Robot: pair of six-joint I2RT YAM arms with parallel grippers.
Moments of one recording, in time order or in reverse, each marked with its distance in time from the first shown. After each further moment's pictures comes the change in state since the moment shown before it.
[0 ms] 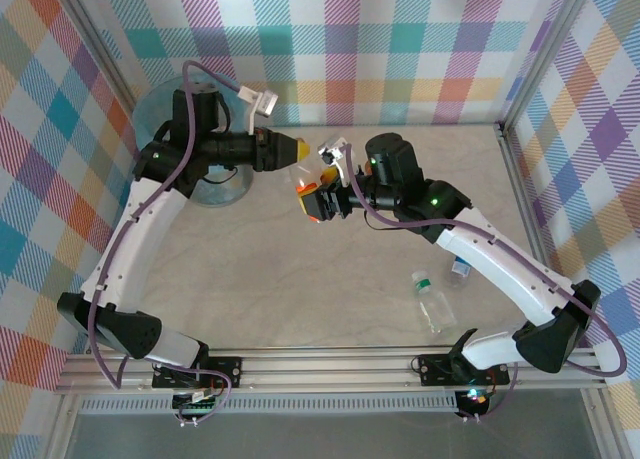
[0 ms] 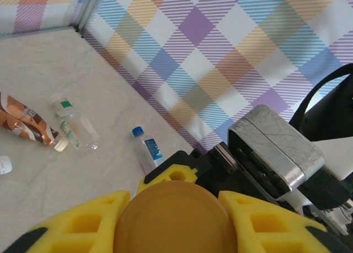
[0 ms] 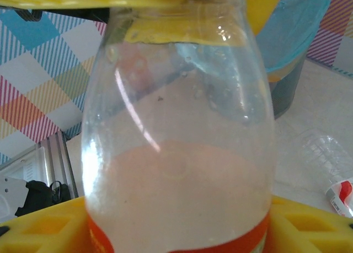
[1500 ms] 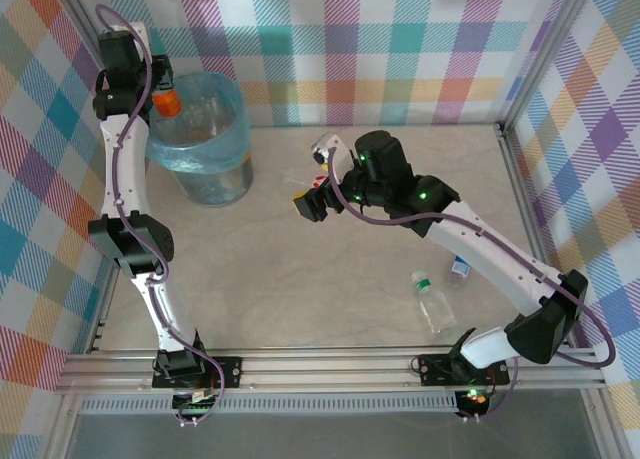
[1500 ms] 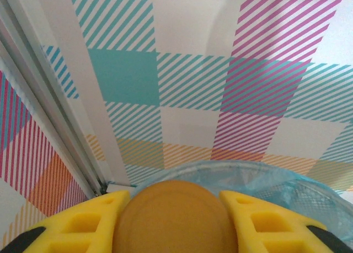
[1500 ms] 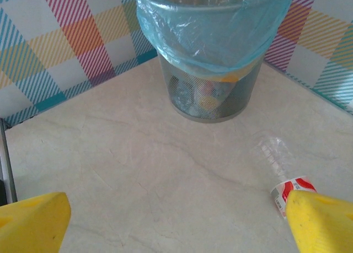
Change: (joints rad) left arm 0.518 0.605 0.615 0.100 -0.904 0.321; right arm 0.000 0.063 0.032 -0.020 0.129 -0.140
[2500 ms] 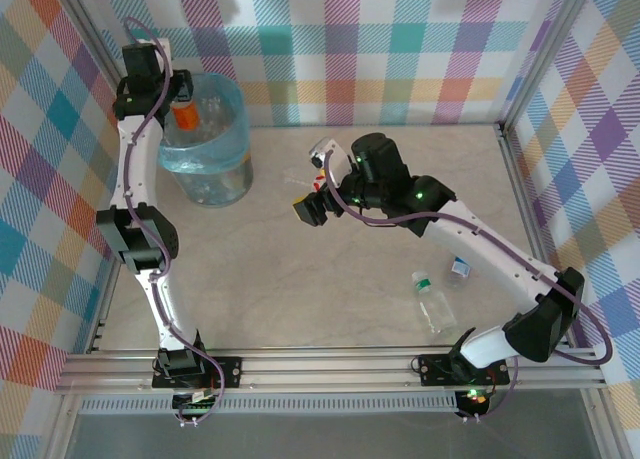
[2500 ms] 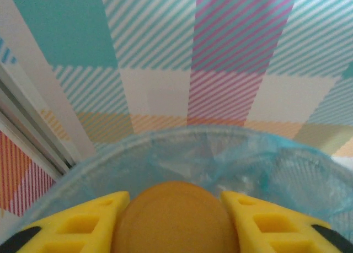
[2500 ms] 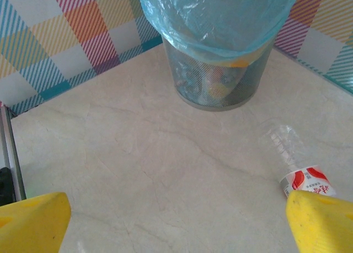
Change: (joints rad) left arm -0.041 0.041 -0.082 0.004 0.042 -0.003; right arm 0.000 0.015 -0.007 -0.030 -0.023 0.001
